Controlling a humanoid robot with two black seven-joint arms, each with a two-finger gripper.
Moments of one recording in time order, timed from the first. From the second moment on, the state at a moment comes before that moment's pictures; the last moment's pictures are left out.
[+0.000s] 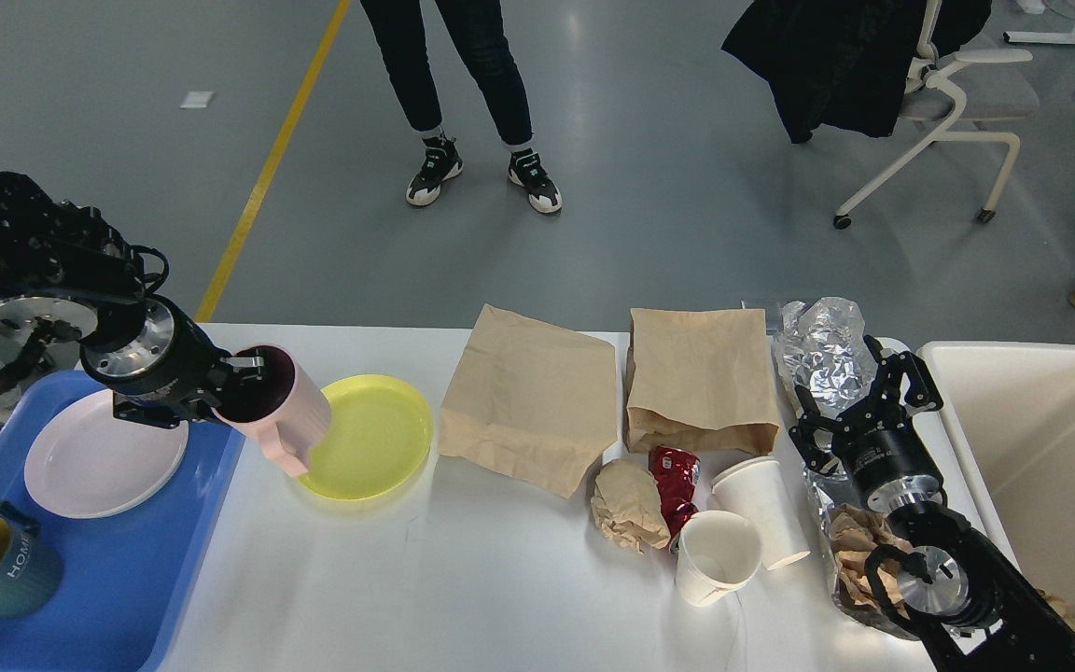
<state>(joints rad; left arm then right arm) -2.03 0.30 1.49 -1.41 -0.23 -0.45 0.00 0.19 -0.14 1.35 0.91 -0.56 0.25 0.26</state>
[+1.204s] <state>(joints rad) -1.88 0.71 1.56 -1.44 0.10 -0.49 -0.04 0.19 -0.14 1.35 0.91 -0.56 0.25 0.26</state>
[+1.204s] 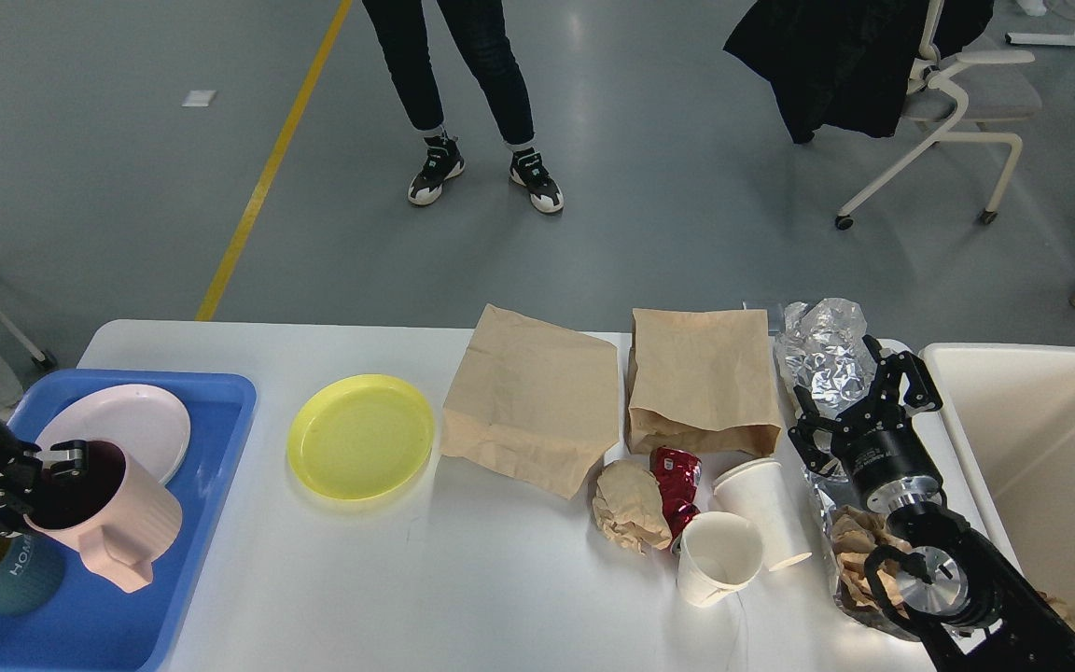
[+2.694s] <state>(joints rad) -1.28 0.78 1.12 -0.99 0.18 -0.44 -0.02 0.19 -0.14 1.34 0.91 -0.56 0.25 0.26</state>
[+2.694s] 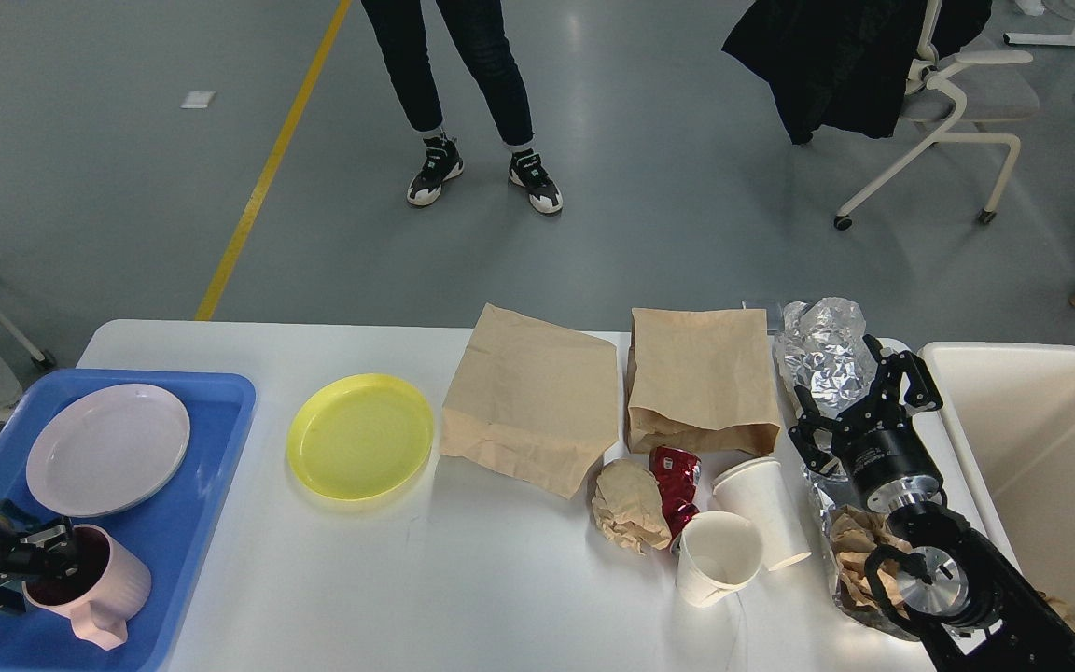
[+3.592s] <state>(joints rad) -2.47 0.32 1.60 -1.65 -0.04 -0.63 -0.04 0.19 -0.14 1.35 0.91 -0.56 0.25 0.26</state>
